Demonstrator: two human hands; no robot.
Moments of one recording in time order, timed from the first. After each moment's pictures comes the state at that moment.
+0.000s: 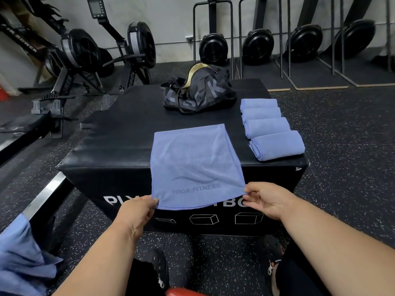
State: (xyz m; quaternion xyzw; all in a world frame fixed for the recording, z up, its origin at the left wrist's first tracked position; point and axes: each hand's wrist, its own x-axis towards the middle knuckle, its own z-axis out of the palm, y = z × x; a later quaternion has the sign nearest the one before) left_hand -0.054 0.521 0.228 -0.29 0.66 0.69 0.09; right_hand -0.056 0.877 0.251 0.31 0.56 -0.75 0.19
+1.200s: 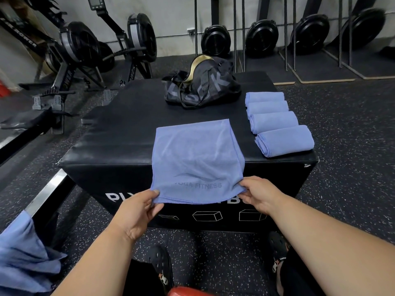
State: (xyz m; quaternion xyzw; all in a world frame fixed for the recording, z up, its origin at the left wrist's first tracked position) left_hand -0.046 0.522 0.249 -0.28 0.55 0.78 0.10; right_hand -0.082 0.849 0.220 0.26 0.61 -0.73 0.18
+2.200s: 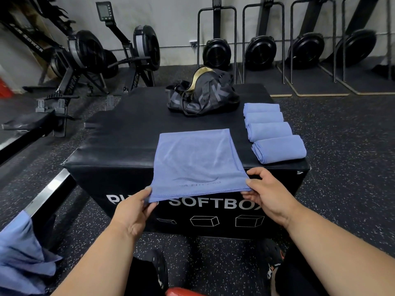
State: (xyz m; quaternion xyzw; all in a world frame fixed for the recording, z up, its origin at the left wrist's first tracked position) left_hand -0.036 0.524 0.269 -0.31 0.52 0.79 0.04; right_hand -0.038 0.866 0.269 0.12 0.64 -0.76 0.08
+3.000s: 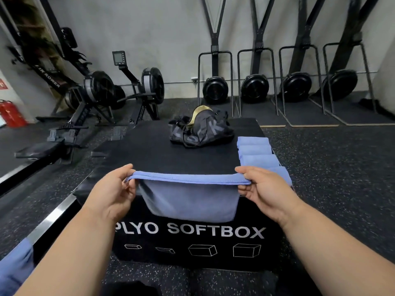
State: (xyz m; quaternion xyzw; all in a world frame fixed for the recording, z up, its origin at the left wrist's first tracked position) left_hand -0.043 0.521 0.434 -0.23 0.50 0.84 -0.06; right_hand -0.027 0.856 0.406 0.08 0.59 -0.80 0.01
